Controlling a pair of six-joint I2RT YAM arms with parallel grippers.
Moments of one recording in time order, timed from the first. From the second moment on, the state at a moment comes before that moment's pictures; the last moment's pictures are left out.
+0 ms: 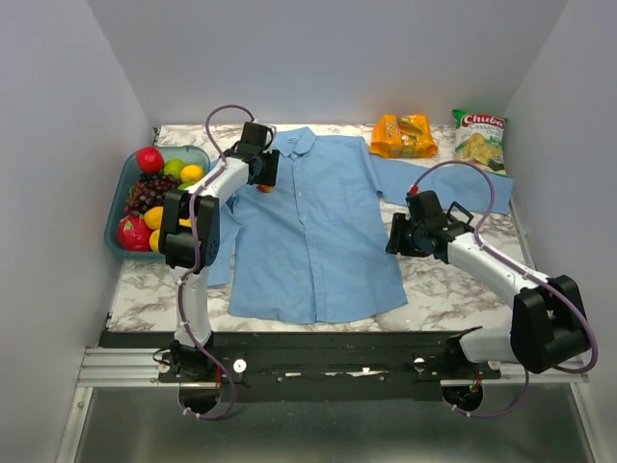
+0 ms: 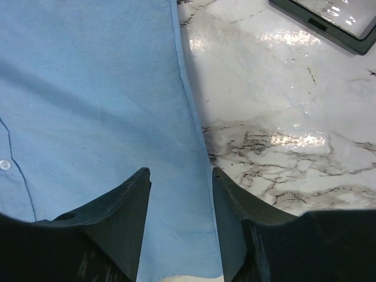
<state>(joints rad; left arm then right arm) -0.25 2.09 1.66 -0.41 -0.08 -0.06 0.36 1.34 0.79 -0.41 0.03 0.43</state>
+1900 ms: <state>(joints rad) 0.03 2.33 1.90 -0.47 0.27 -0.31 0.25 2.30 1.89 -0.67 0.08 0.22</state>
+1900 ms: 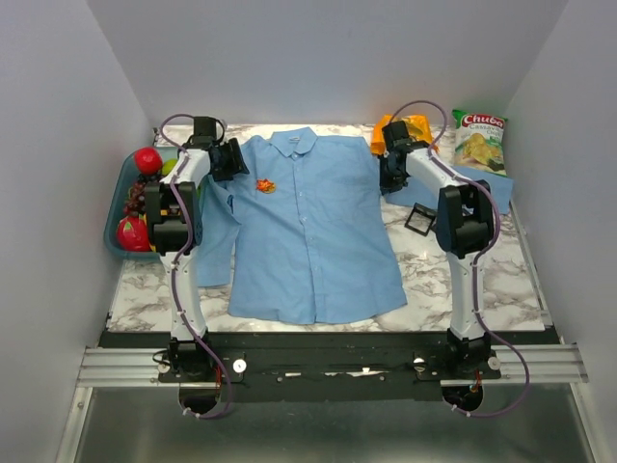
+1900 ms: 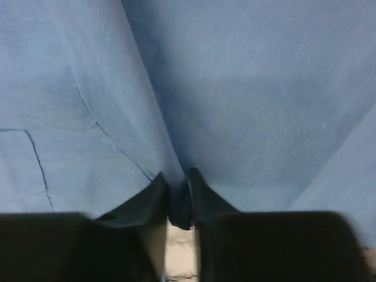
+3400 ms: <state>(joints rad) -0.04 1.27 1.20 -0.16 0.13 -0.20 0.01 1.40 1.19 -0.37 -0.19 0.28</state>
